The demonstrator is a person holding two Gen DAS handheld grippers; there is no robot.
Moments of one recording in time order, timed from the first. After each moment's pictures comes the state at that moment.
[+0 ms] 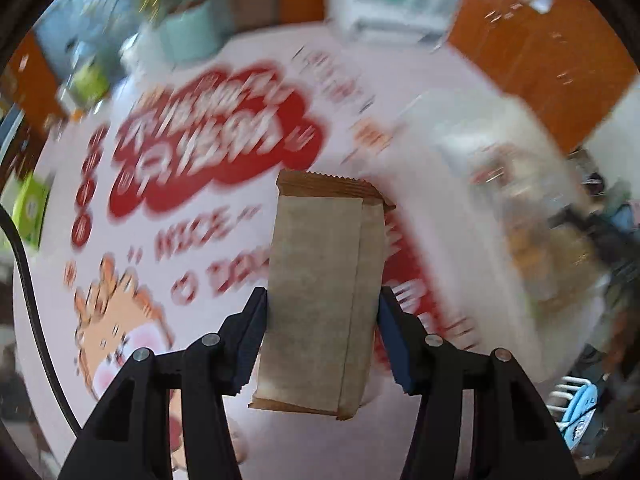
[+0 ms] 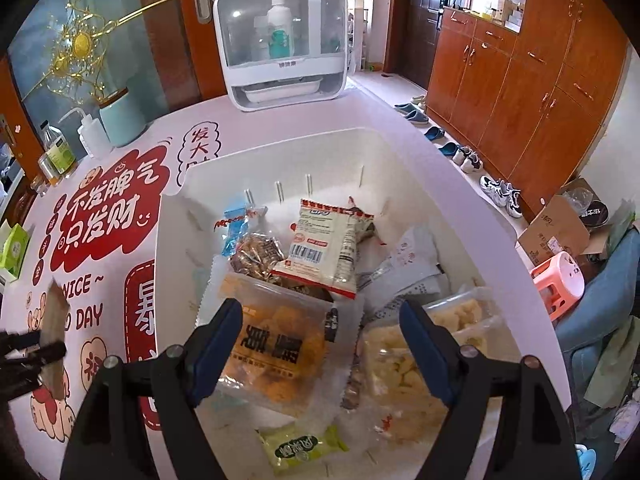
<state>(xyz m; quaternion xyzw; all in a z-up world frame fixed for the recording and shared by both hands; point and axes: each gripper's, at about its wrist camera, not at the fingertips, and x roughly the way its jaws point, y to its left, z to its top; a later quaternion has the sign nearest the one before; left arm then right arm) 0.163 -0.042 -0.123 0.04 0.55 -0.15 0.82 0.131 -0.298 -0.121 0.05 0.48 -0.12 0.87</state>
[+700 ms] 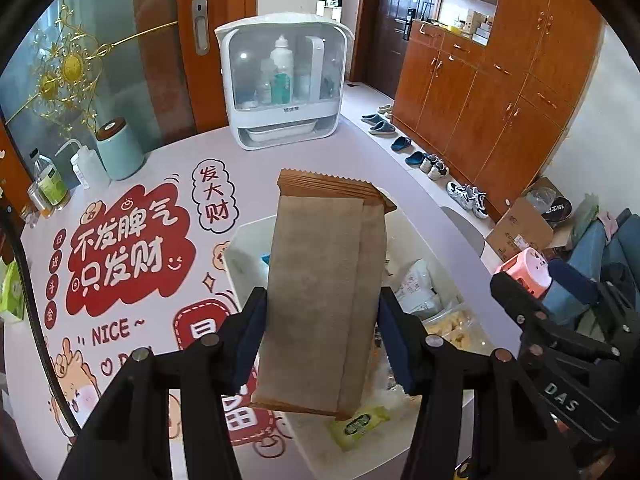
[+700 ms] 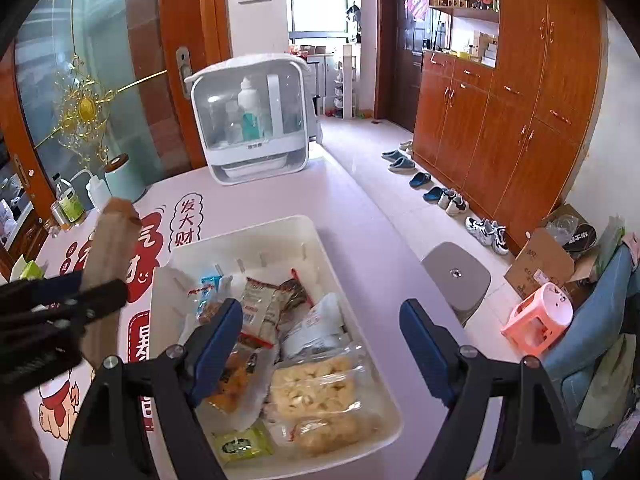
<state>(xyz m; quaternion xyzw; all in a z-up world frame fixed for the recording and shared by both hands) 0.145 -0.226 -0.022 0.04 0.46 -0.19 0.87 0.092 -0.372 -0.032 0.05 0.39 -0.12 0.91</state>
